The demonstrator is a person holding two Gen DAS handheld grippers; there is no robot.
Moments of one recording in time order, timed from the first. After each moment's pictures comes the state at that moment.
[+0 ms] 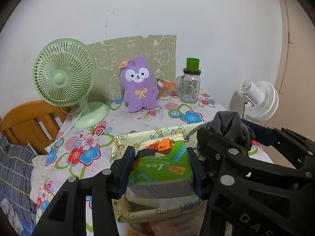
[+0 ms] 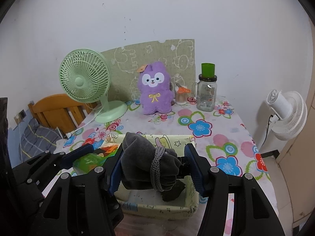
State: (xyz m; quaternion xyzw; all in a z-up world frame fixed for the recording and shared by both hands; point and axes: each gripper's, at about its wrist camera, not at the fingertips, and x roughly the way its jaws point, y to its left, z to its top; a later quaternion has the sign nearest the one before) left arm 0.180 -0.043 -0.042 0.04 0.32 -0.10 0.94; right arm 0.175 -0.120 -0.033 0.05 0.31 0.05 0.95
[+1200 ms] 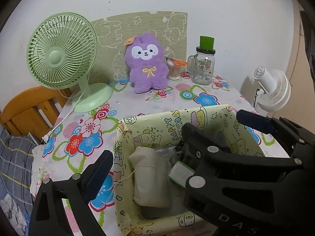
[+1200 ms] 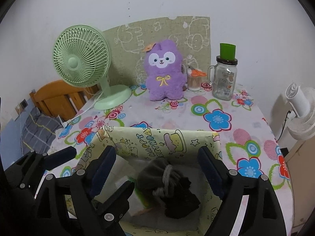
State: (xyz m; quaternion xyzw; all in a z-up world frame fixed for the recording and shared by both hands) left arm 0.213 -0.031 -0.078 0.05 0.38 -0.08 0.92; right arm 0.233 -0.106 -0.081 0.04 0.36 0.09 0.93
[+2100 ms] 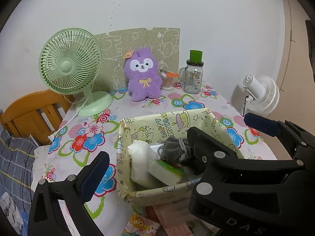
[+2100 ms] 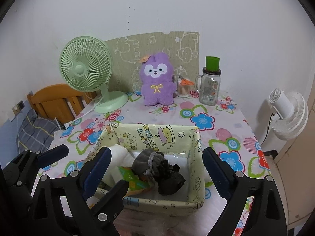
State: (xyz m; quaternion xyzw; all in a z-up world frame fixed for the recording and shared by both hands) left arm 0.156 -0.030 -0.050 0.04 0.34 -0.10 0.93; right arm 0.174 -0.110 -0.050 0.03 0.33 0.05 0.94
